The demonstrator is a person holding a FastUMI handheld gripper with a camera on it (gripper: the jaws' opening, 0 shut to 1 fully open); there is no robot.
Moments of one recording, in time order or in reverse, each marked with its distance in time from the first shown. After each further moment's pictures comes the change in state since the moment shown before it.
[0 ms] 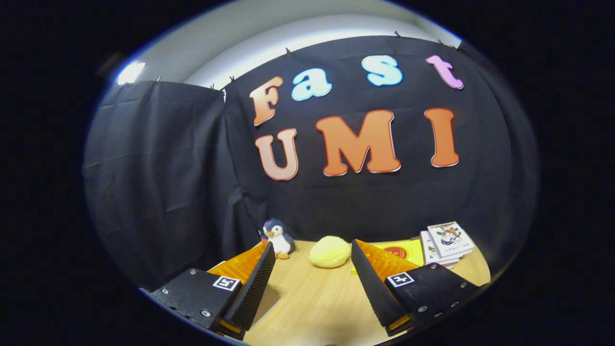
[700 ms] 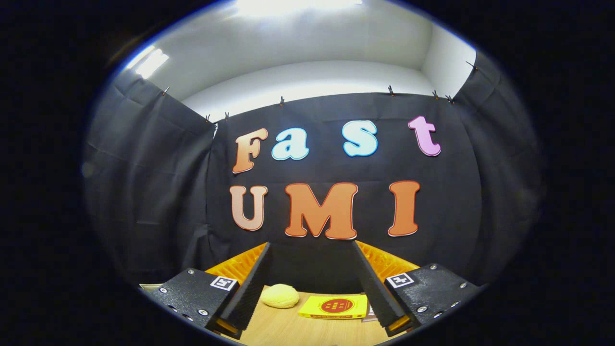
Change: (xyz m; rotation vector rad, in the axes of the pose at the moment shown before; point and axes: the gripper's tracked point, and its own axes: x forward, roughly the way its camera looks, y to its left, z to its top) arm -0.042 -0.064 0.093 -0.170 -0.303 -0.152
